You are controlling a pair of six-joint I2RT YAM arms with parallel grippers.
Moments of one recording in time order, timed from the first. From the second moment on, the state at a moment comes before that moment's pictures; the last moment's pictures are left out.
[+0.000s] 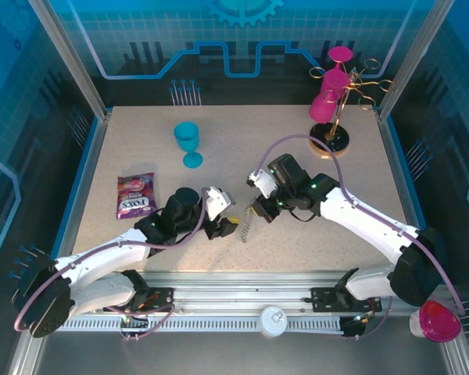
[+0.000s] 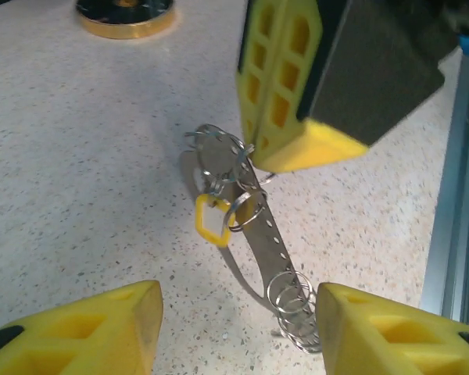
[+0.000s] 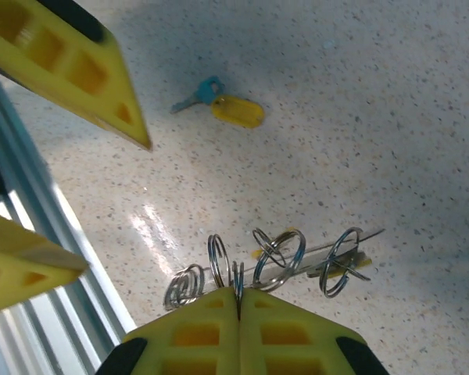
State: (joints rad) left arm -0.72 1.09 0.57 0.05 0.31 0.14; right arm 0.69 1.32 1.08 -0.70 -0.34 -0.04
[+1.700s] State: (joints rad) left arm -0.71 1.12 0.55 0.17 0.63 0.33; right arm 0.71 1.29 1.09 -0.67 -0.34 -0.04
